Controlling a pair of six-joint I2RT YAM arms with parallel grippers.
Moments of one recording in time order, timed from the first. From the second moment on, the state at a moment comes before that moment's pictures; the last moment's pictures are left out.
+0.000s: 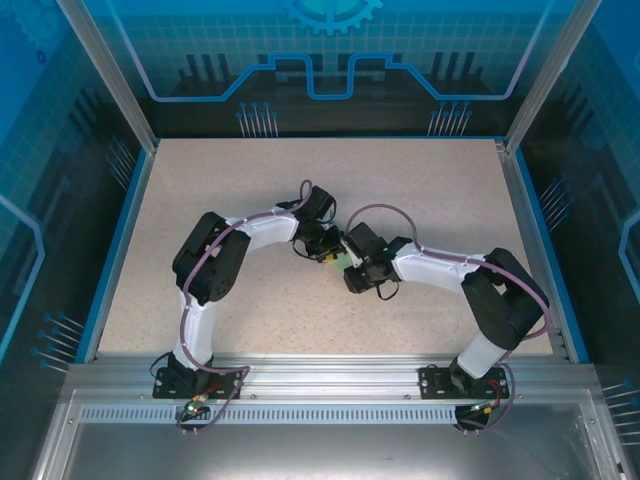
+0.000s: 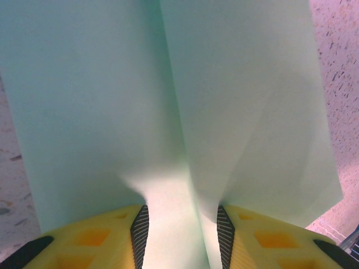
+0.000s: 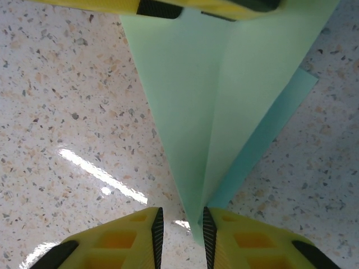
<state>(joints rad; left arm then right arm) -0.56 2.08 1.38 -0.45 0.43 -0.87 0.72 1.65 0.92 -0.50 -0.02 0.29</state>
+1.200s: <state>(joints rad) -0.56 2.08 1.38 -0.45 0.43 -0.87 0.72 1.68 0.92 -0.50 0.00 0.29</state>
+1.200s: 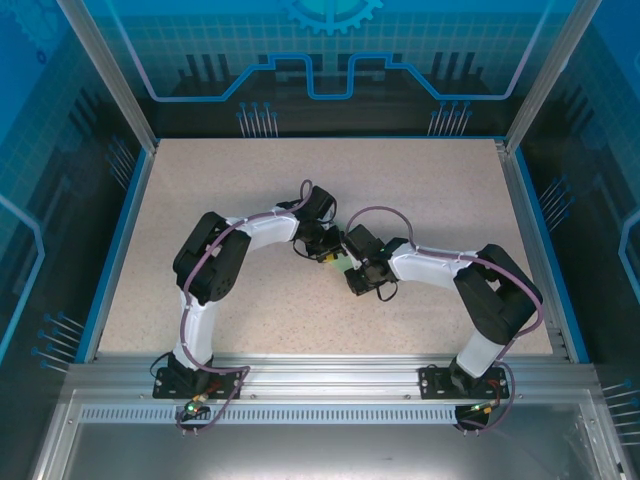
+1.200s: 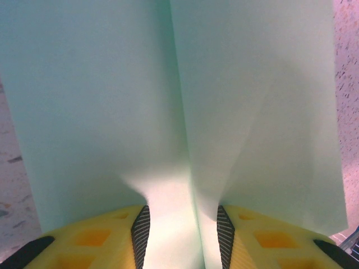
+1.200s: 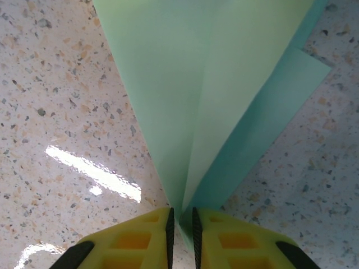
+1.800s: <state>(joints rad) -0.56 2.08 1.39 -0.45 0.43 -0.87 0.69 1.65 0.86 -0.47 -0.06 0.29</state>
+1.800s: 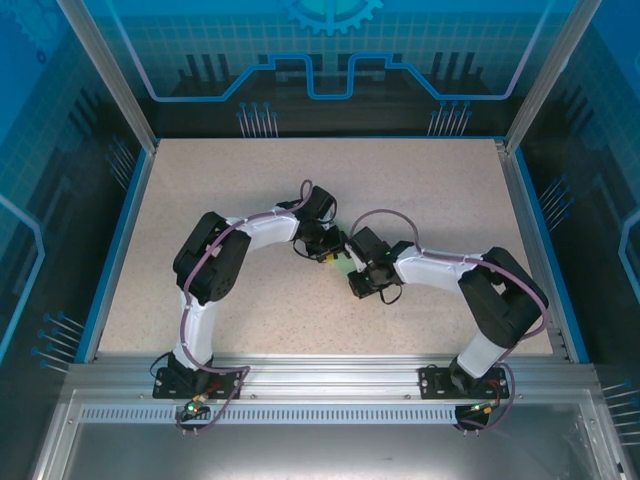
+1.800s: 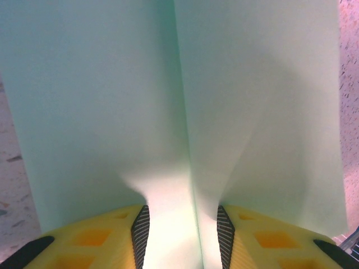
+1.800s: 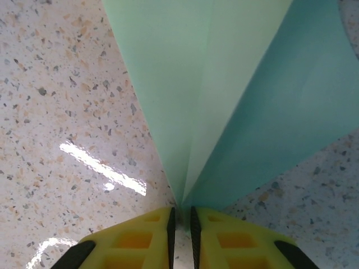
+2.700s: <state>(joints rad) -0.56 2.08 1.39 -0.45 0.43 -0.87 0.31 1.69 0.92 -0.29 -0.65 0.30</state>
